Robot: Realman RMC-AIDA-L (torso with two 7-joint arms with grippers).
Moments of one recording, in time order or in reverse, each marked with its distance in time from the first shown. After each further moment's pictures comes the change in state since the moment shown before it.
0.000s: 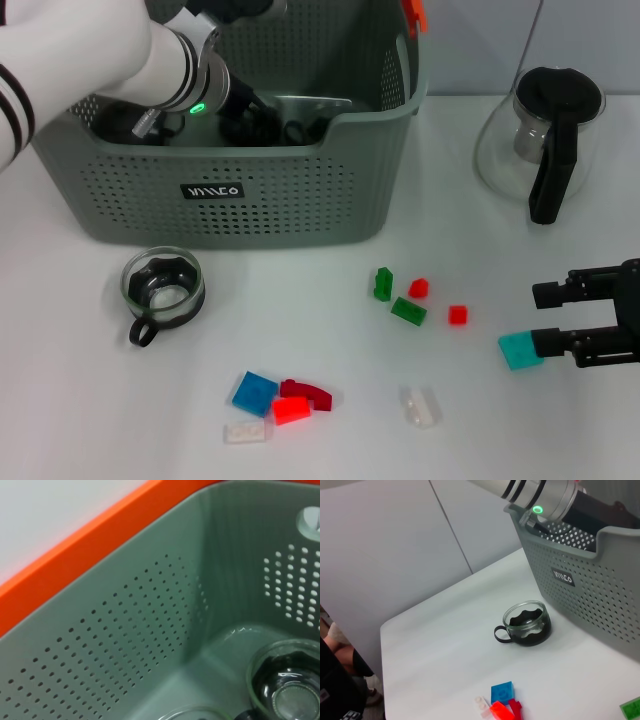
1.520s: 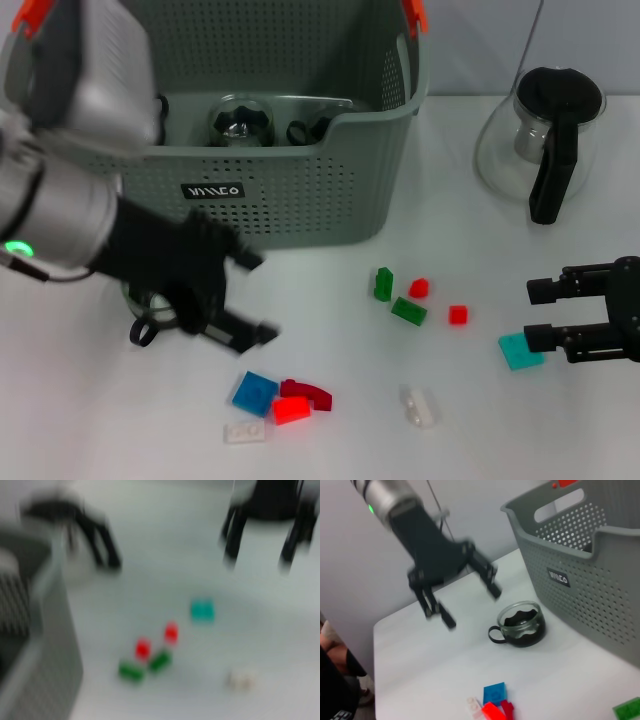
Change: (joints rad) left arm 0.515 -0.038 -0.034 0.955 -0.497 1.180 0.464; right arm 0.010 0.000 -0.001 0.037 -0.005 0.037 -0.038
